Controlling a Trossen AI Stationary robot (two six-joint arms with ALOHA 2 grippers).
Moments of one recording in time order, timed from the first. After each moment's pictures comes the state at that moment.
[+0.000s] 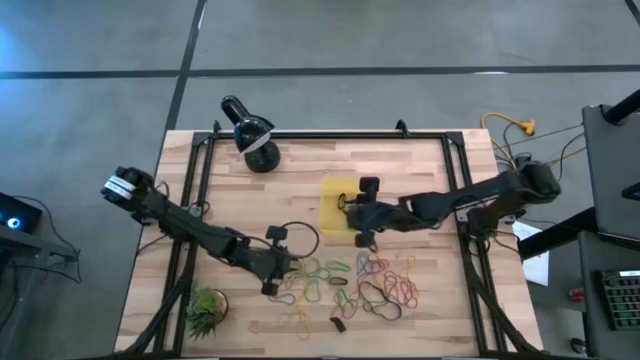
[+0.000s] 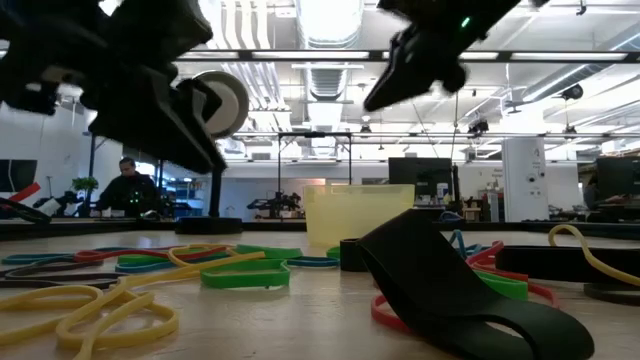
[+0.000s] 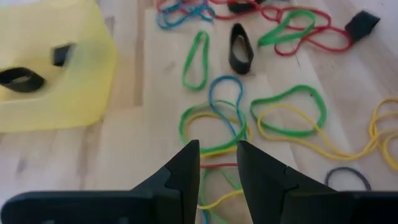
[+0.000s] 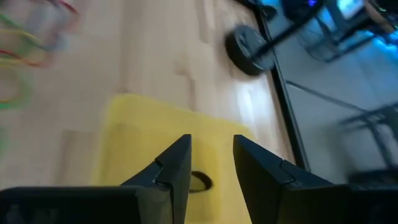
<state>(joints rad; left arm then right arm) -0.45 1.48 0.70 0.05 -0.33 -0.15 0.17 1.47 0.98 -0.23 0.52 -0.20</state>
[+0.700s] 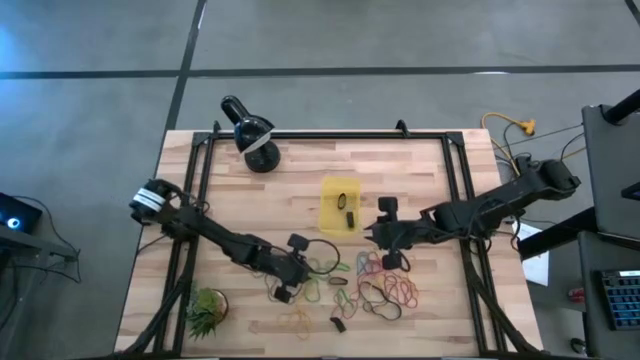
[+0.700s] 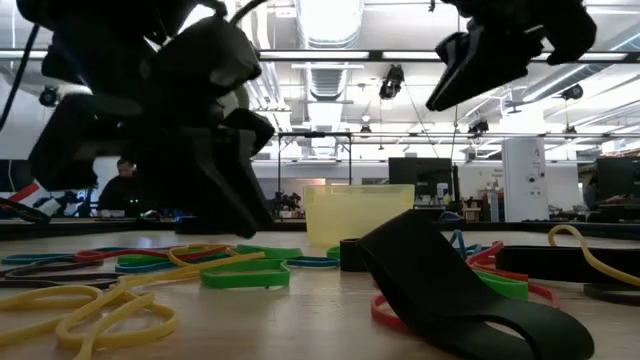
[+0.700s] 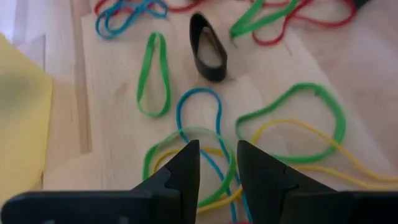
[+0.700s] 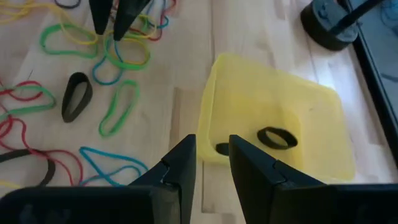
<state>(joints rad) -0.40 1.74 0.82 0.17 -0.20 0.07 0.32 1.30 0.84 -0.36 0.38 0.04</state>
